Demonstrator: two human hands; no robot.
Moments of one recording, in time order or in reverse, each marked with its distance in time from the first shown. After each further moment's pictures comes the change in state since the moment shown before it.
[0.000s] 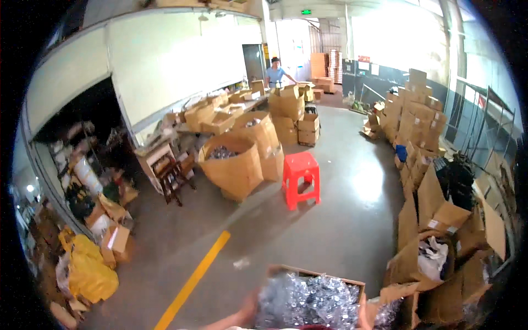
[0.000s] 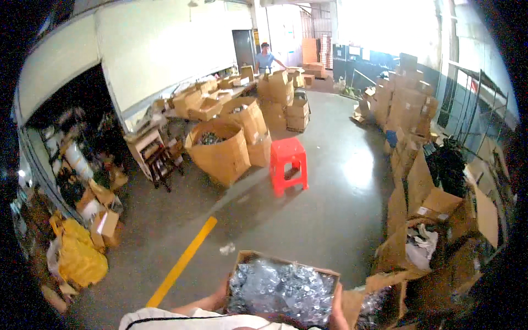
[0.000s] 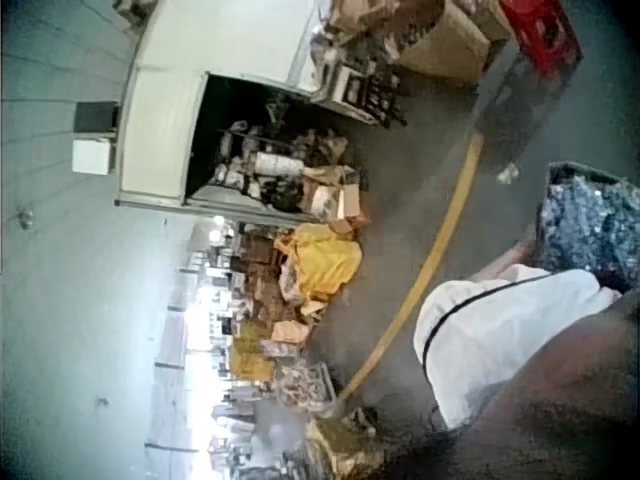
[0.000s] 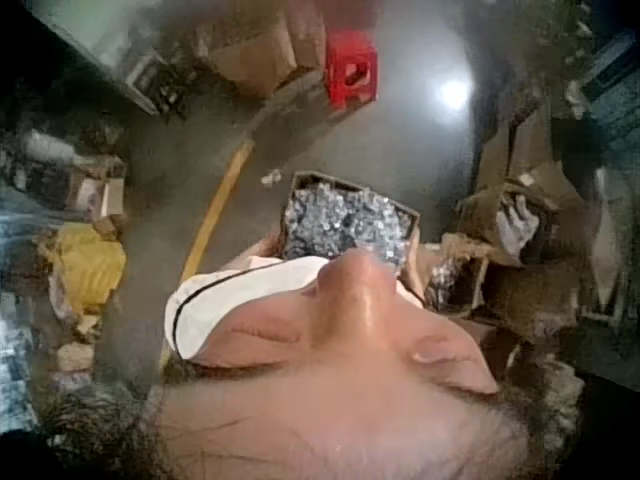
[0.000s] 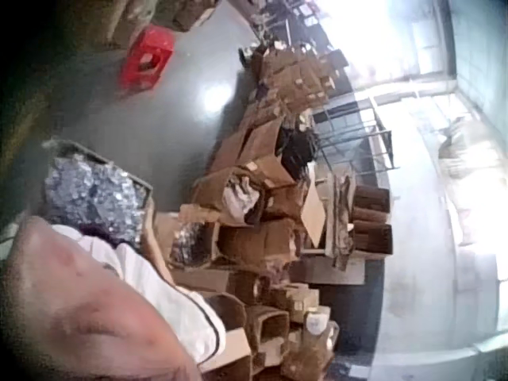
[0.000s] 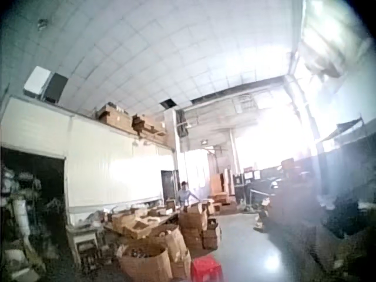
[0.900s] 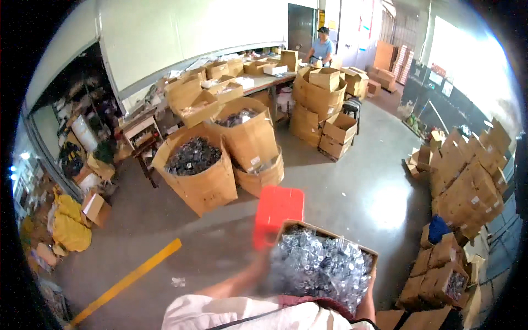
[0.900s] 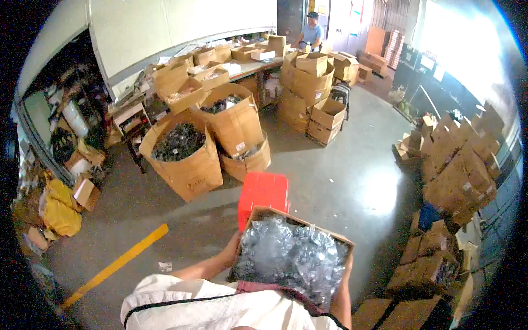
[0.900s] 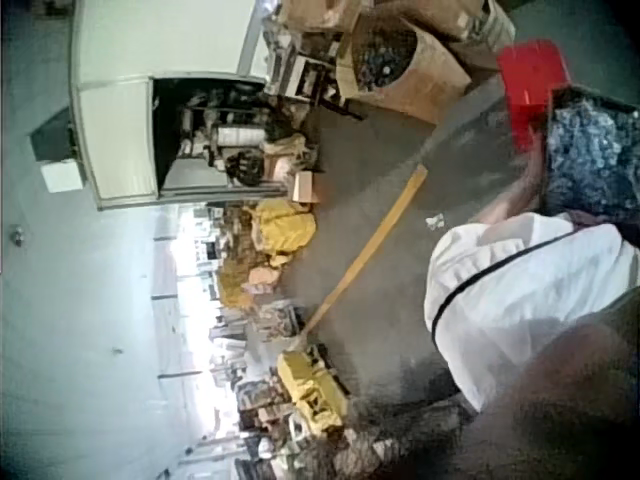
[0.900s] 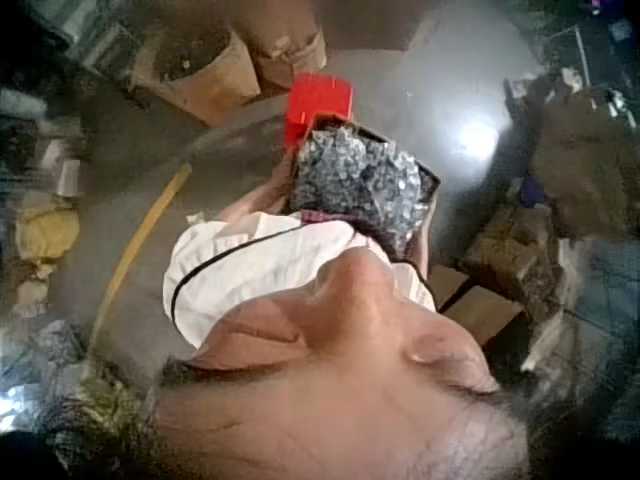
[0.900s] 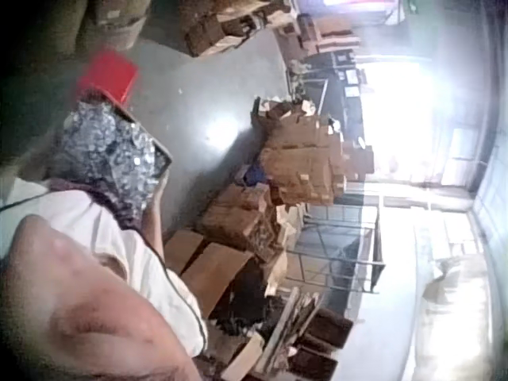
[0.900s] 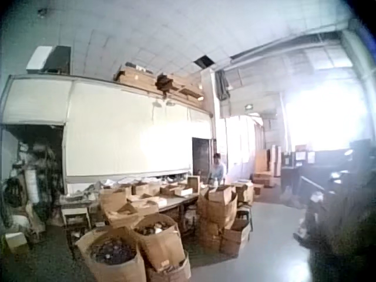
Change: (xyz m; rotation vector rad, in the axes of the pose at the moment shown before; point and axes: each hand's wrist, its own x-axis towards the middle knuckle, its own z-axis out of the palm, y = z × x) left_hand 0.814 0.447 0.168 -0.552 0.368 -0.022; right_hand 0.851 -0.501 0.222 -0.159 -0.281 0.115
